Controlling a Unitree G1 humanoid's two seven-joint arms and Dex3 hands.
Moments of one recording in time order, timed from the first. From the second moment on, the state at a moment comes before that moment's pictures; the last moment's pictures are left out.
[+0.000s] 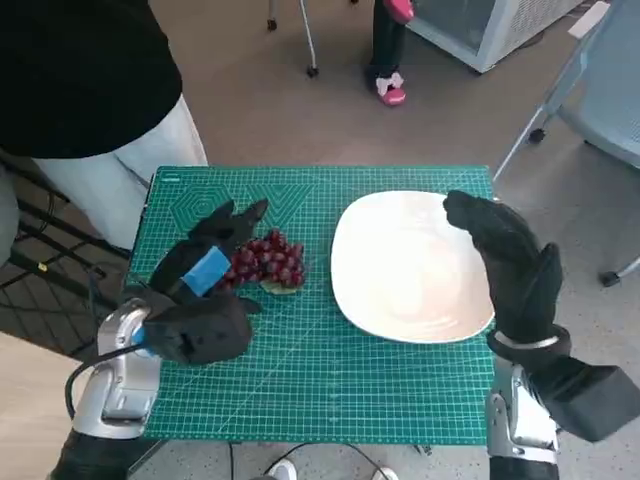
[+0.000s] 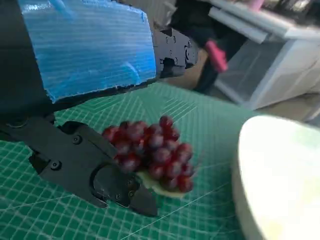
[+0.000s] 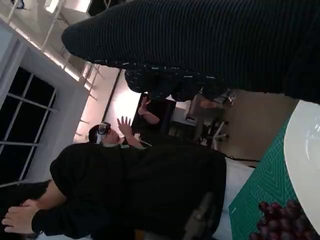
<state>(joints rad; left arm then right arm) -0.36 0.41 -0.10 -0.02 0.65 0.18 -0.39 -0.38 -0.14 -0.12 0.29 0.31 -0.61 0.43</state>
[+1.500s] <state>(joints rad) -0.81 0.31 -0.42 0.76 0.70 0.25 -0.30 -0.38 -0.14 -0.13 0.31 0.31 -0.61 0.43</state>
